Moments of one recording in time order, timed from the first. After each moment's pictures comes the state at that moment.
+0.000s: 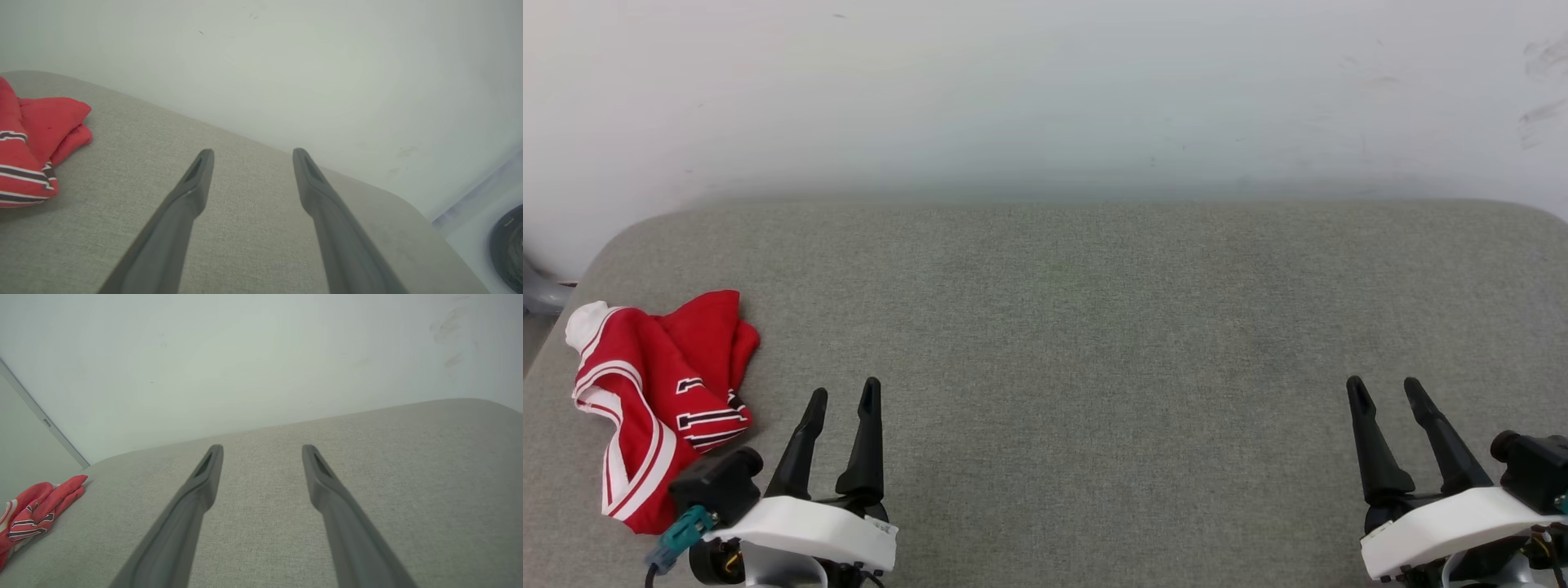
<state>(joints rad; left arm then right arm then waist) -0.03 0.06 -0.02 0.12 -0.53 -0.13 -0.17 0.02 -0.09 -0.03 0.01 0.39 0.13 -0.04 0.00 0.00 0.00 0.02</state>
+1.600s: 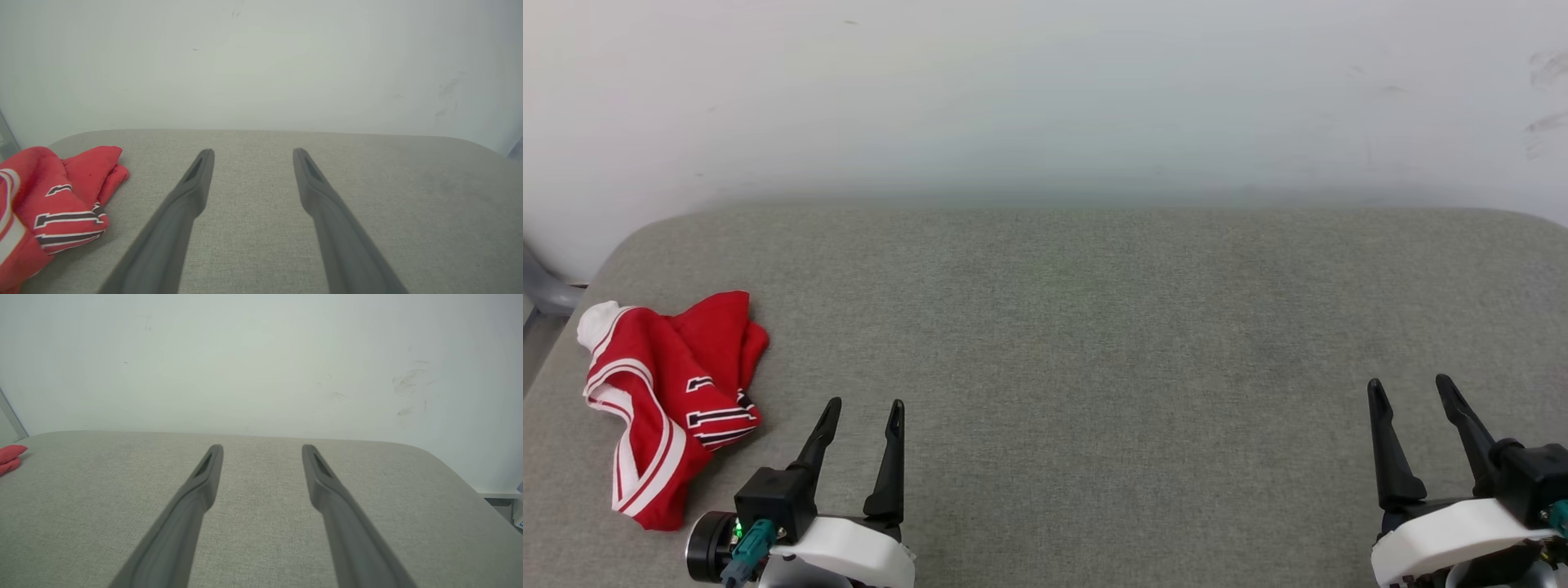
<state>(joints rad) -0.03 0.06 -0.04 0.18 -0.14 -0.11 -0.26 0.05 -0.05 -0.10 -0.05 0.08 0.13 -0.07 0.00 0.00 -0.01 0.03</state>
